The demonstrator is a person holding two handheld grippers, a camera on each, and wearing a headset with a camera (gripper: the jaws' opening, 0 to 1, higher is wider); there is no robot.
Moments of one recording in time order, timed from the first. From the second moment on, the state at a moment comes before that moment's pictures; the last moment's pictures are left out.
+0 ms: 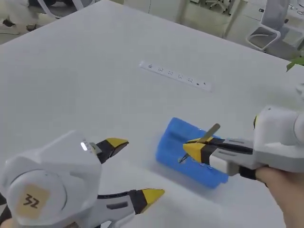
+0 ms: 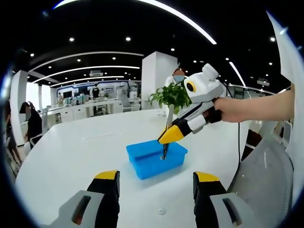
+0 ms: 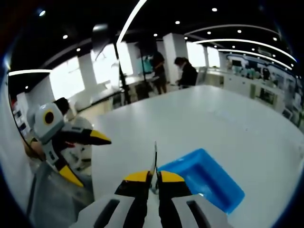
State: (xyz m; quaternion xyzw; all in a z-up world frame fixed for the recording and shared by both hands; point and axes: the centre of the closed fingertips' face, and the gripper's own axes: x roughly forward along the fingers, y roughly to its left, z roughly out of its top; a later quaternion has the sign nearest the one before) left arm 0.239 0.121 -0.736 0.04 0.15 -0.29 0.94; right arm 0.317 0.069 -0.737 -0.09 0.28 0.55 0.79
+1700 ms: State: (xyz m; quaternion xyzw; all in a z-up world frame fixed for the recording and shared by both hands) left arm 0.238 0.119 -0.740 0.05 0.16 -0.30 0.94; right arm 0.399 0.059 -0.809 -0.08 0.37 0.48 0.79
